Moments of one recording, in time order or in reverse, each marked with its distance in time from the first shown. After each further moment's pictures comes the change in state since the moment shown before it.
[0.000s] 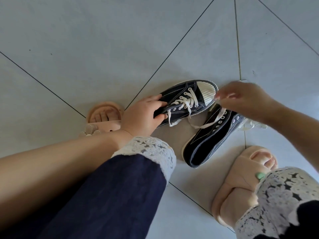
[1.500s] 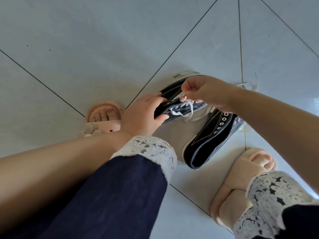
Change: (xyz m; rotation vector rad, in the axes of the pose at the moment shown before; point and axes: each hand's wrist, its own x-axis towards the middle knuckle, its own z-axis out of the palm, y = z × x) left_hand -0.002 -0.002 0.001 0.012 0.086 0.009; right_hand 0.043 -0.055 0.034 0.329 -0.274 0.066
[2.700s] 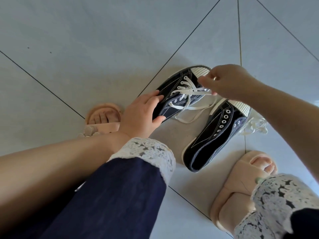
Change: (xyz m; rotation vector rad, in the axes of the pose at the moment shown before) left_hand 0.002 -0.006 0.002 0.043 0.033 0.059; right_hand -0.003 0.007 -0.038 -0.536 0.303 0.107
